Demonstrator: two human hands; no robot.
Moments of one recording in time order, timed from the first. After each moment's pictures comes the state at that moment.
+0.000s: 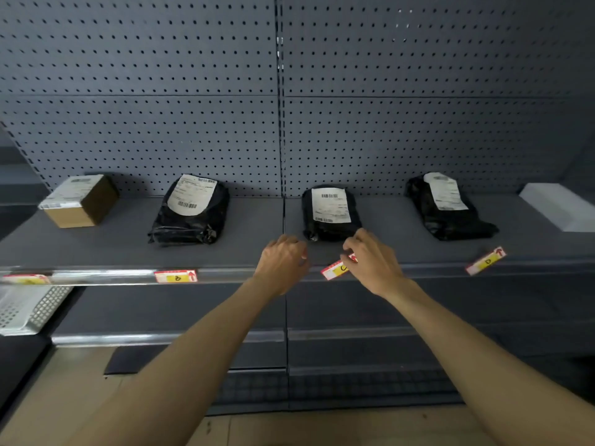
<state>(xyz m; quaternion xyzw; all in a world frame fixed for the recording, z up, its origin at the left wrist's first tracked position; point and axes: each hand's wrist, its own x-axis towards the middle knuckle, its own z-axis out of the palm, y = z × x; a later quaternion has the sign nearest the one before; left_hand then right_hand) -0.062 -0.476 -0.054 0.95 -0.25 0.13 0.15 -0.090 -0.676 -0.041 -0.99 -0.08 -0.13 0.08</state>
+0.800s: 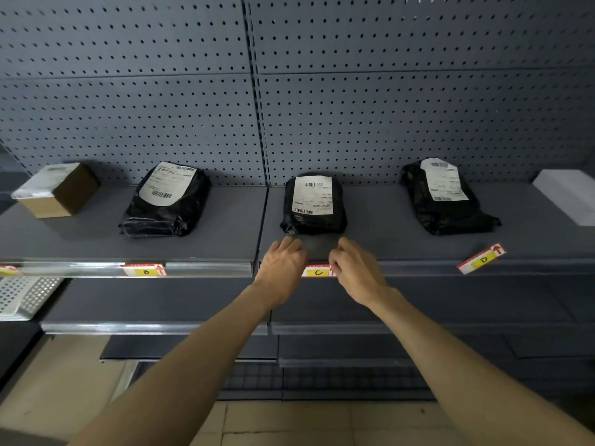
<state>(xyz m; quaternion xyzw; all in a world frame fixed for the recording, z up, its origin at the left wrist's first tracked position) -0.055 -0.541 -0.094 0.96 -0.25 0.13 0.00 -0.074 -0.718 -0.091 -0.98 -0.15 -0.11 0.10</state>
